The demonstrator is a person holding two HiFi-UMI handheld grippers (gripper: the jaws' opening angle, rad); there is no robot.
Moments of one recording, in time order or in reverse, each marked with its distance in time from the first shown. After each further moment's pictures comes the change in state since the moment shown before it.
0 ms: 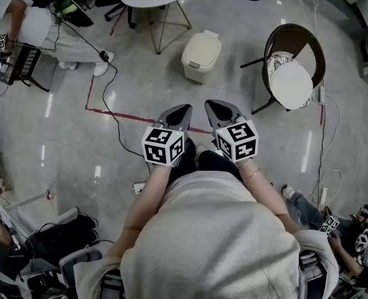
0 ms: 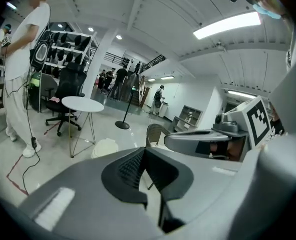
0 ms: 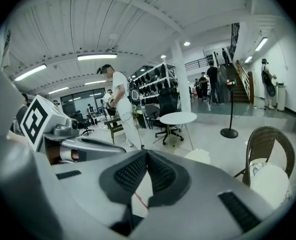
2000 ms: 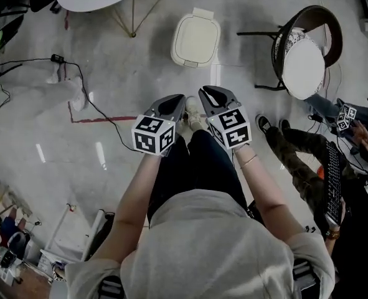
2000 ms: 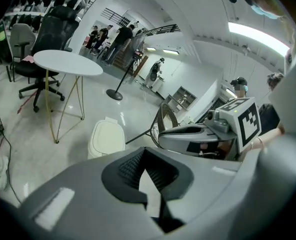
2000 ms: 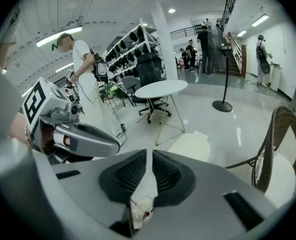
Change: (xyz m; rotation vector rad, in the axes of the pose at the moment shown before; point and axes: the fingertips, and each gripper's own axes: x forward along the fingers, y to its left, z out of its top) left arm 0.222 0.224 0.021 -0.130 0.388 -0.225; right arm 0.275 -0.170 -0.020 0.163 0.330 -0.109
